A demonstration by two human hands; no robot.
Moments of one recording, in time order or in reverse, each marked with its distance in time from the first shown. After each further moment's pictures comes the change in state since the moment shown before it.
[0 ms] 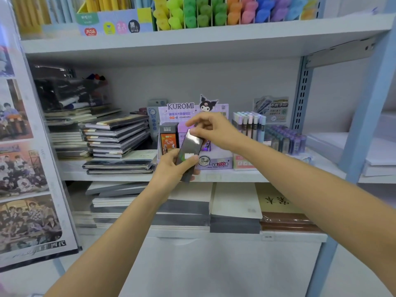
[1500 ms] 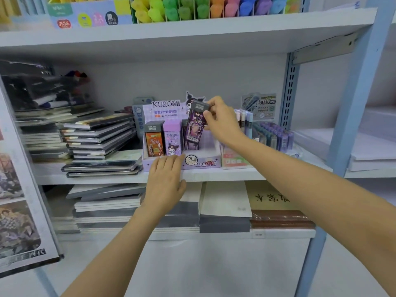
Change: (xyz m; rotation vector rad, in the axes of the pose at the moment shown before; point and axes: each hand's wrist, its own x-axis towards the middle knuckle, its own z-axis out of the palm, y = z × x) left_hand 0.005 -0.045 0.010 1.383 0.076 0.508; right_hand 0.009 0.031 -0.020 -0.192 0.367 0.087
